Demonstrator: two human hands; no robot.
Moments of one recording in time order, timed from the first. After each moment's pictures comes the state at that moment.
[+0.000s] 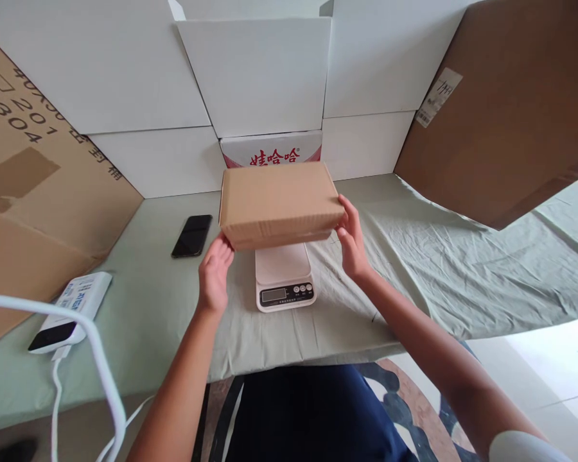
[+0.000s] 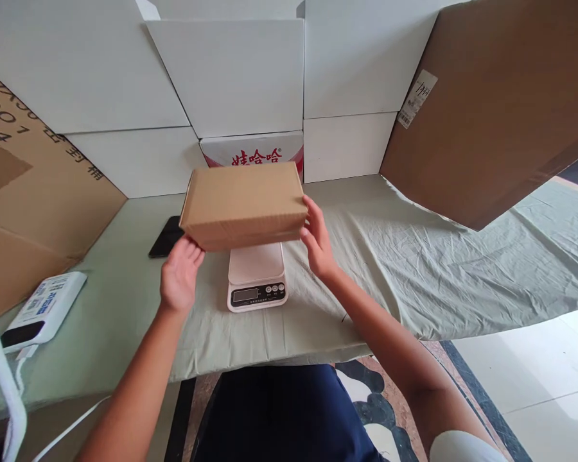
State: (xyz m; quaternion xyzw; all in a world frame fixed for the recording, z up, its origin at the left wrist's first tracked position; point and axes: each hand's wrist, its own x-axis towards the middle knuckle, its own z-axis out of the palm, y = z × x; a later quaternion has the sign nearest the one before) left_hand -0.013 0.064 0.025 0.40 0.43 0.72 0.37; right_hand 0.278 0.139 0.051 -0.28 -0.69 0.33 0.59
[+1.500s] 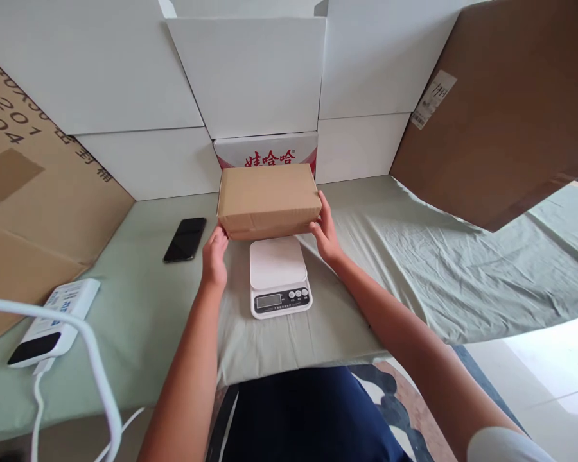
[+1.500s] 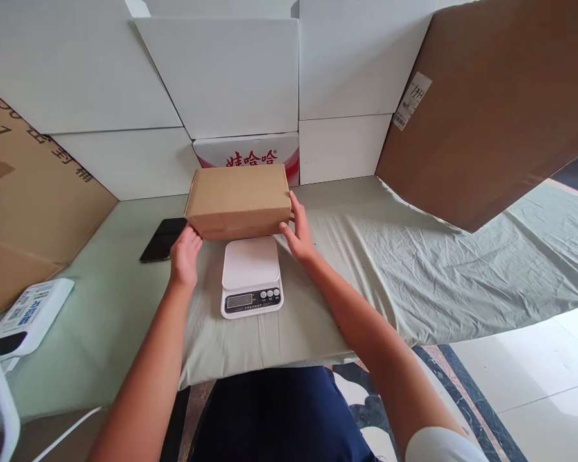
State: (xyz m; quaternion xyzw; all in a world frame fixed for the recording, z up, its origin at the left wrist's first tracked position) left_hand -0.021 0.125 0.017 0.41 0.47 0.71 0.33; right_hand 0.254 0.197 0.021 -0.31 -0.70 0.31 0.55
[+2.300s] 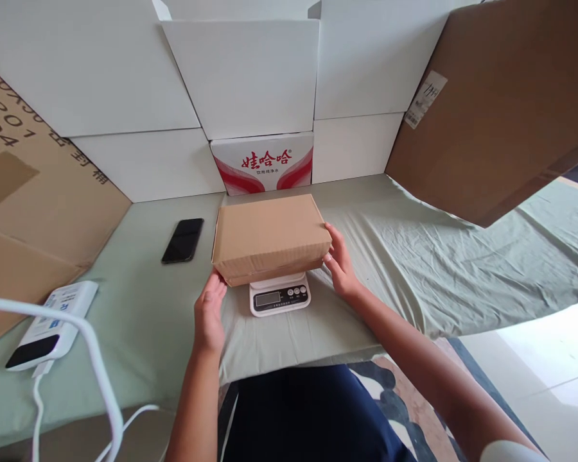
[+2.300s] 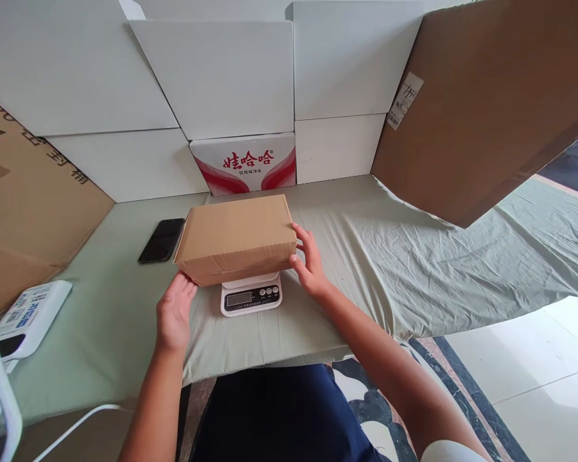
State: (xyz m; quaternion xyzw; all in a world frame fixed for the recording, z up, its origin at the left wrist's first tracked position) left_hand 0.002 0.010 -0.006 0.38 0.50 0.70 0.34; right_hand 0.287 0.110 0.010 -0.33 -0.71 0.32 0.54
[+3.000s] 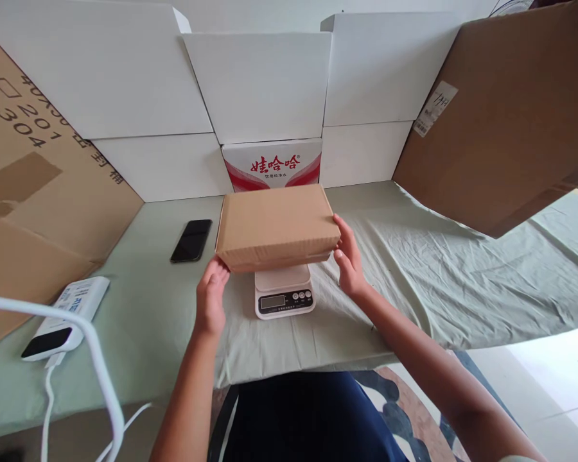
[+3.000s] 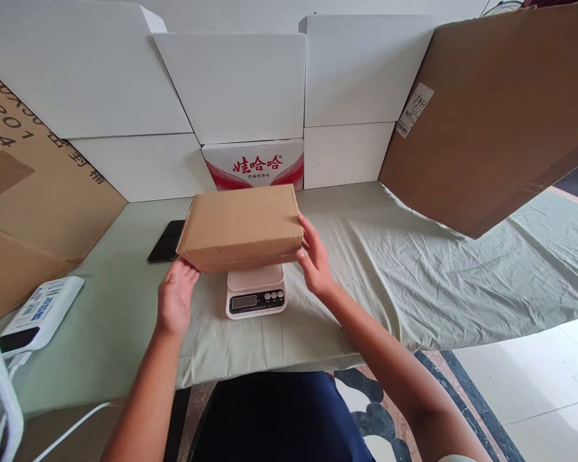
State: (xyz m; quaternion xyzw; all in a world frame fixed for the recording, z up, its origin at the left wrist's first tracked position) left_hand -0.006 0.036 0.029 0.41 0.48 0.70 0.34; right_hand 0.279 0.119 0.046 -0.30 -0.69 0.33 0.57
